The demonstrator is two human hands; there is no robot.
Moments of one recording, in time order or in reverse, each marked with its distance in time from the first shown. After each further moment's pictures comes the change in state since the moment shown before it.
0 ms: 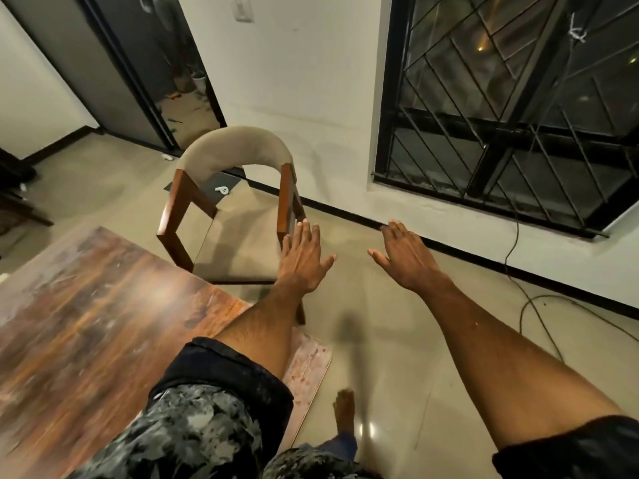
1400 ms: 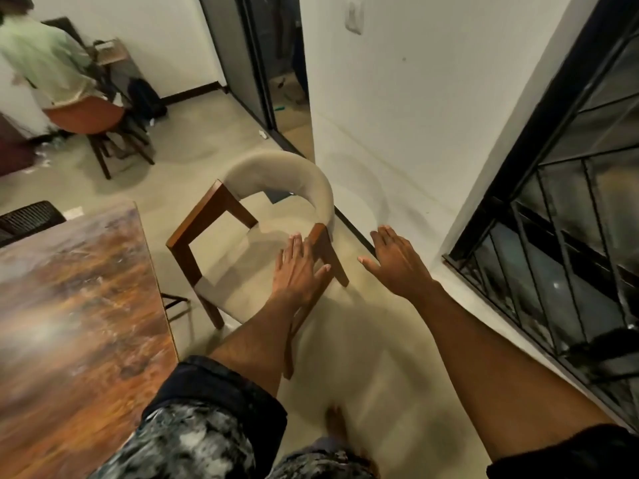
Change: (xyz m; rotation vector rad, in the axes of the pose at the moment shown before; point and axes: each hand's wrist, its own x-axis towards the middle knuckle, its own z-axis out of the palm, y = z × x) left_hand 0.365 -0.020 -0.050 -0.257 0.087 -0.559; right_hand 0.489 0.088 -0.029 -0.021 -0.089 -0.570
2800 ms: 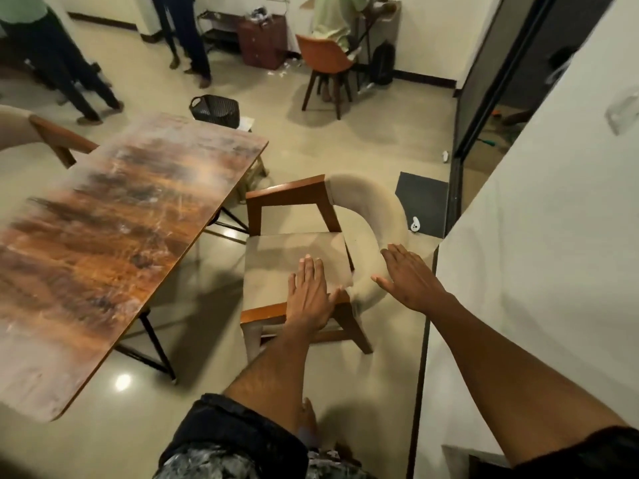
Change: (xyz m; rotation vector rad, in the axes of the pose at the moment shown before) left_hand 0.208 0.065 0.024 -0.307 0.267 -0.805; right_hand 0.382 0.075 -0.021 -0.235 -0.304 -0.846
